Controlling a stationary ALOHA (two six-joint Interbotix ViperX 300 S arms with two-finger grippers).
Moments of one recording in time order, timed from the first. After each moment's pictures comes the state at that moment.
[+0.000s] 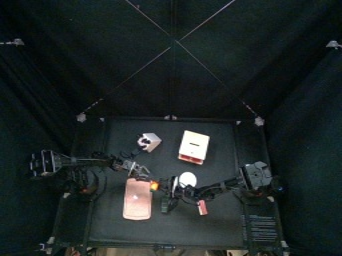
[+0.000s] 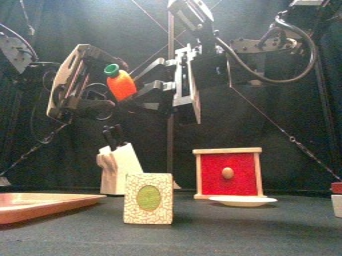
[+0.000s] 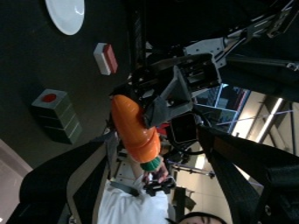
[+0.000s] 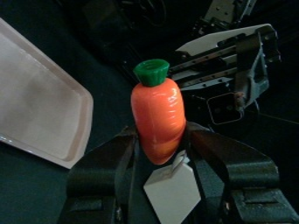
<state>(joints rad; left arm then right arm) 0.40 -0.28 1.07 1.03 -0.87 -2.25 0.21 0.28 0.56 0.68 -0.92 -1.45</state>
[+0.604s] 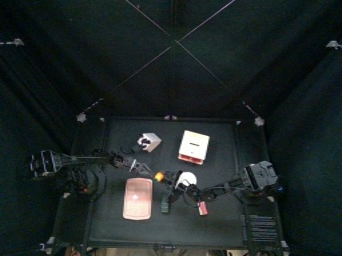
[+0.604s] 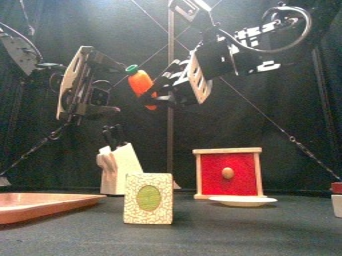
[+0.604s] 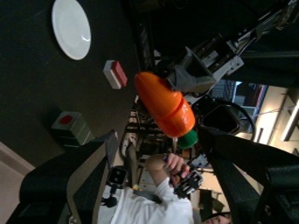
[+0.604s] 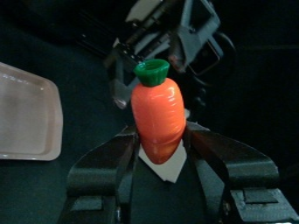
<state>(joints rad) 0.45 -0.28 1.01 1.11 -0.84 -2.17 0.28 0.20 0.53 1.14 -1.02 -1.44</state>
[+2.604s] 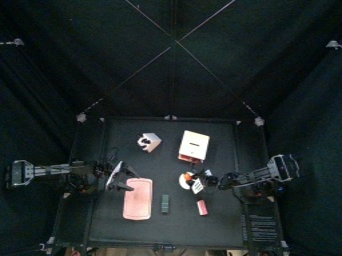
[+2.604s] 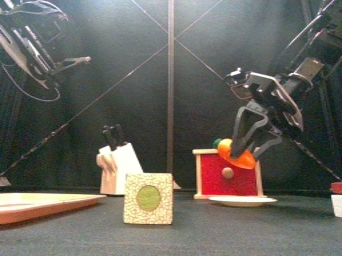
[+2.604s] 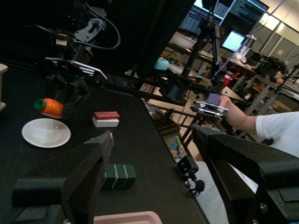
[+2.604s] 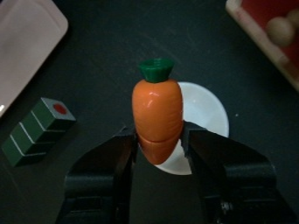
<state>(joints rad) 0.29 -0.70 1.26 0.92 -0.82 -1.15 0.09 -0.09 0.91 1.90 -0.36 -1.03</state>
